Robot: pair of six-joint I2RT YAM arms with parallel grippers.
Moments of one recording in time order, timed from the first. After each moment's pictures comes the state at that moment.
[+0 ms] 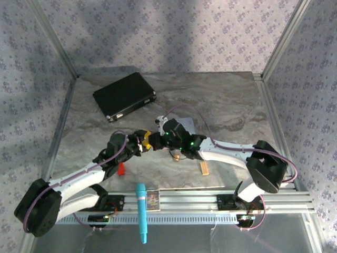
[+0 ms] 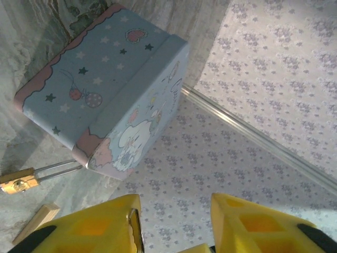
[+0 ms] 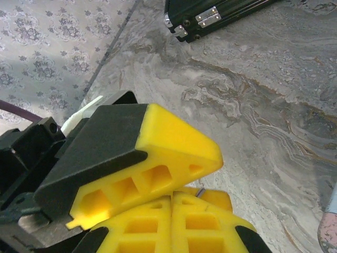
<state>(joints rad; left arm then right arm) -0.65 1.01 0.30 0.39 0.13 -2.05 0.98 1.54 0.95 0.10 -0.10 0.66</state>
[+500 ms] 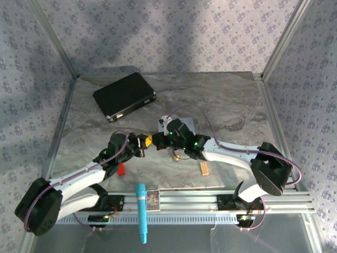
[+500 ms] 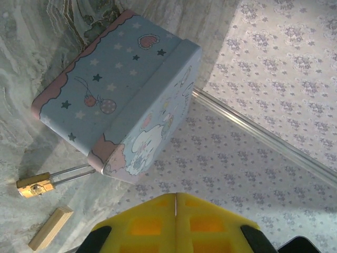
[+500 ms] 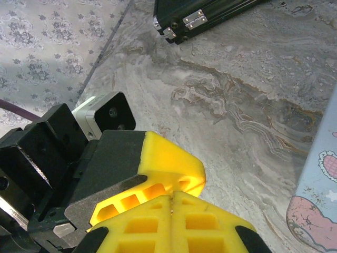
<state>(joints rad) -0.64 1.02 0.31 0.36 0.14 -2.01 0.96 1.50 0.91 0.09 -0.11 0.66</state>
